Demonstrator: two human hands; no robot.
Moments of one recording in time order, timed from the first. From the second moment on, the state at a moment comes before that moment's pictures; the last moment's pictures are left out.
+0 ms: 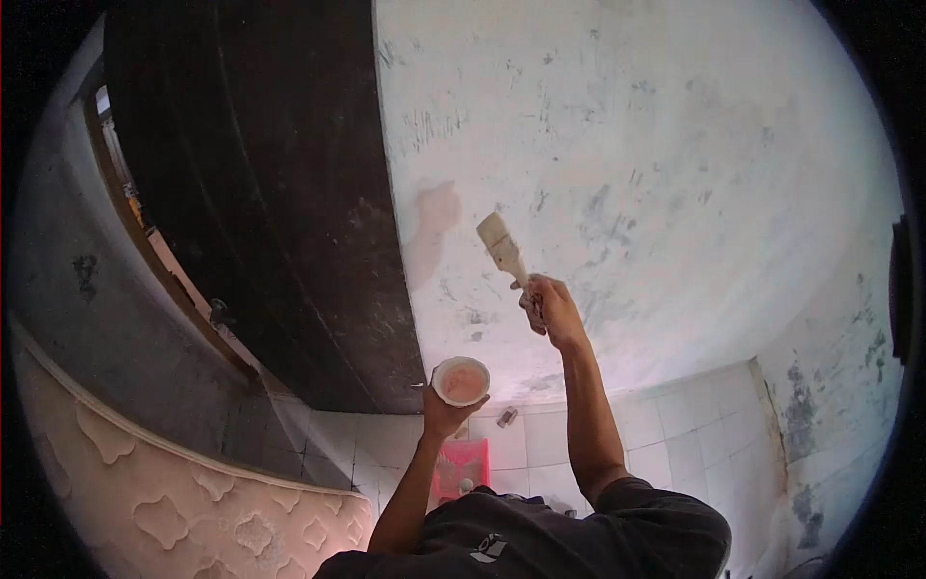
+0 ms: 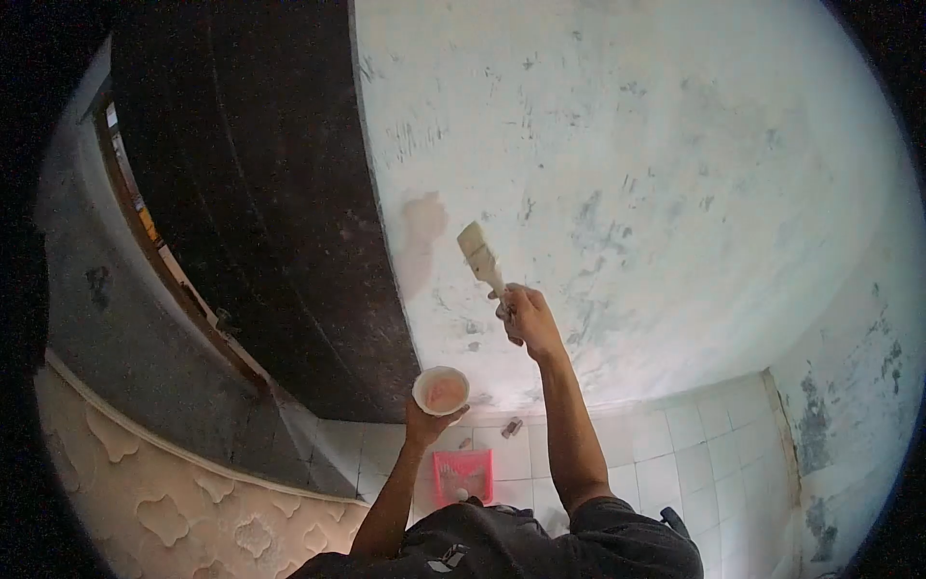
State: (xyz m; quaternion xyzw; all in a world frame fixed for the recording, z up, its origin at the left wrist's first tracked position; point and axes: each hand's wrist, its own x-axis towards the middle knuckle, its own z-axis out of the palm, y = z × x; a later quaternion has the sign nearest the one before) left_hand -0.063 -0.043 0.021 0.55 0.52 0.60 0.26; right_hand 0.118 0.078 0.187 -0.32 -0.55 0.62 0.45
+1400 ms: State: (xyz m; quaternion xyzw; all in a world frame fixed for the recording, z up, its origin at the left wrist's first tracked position) left_hand -0.208 -0.041 0.019 0.60 0.42 0.53 0.42; right_hand -0.090 0.187 0.320 -0.37 -0.49 0.50 0.61
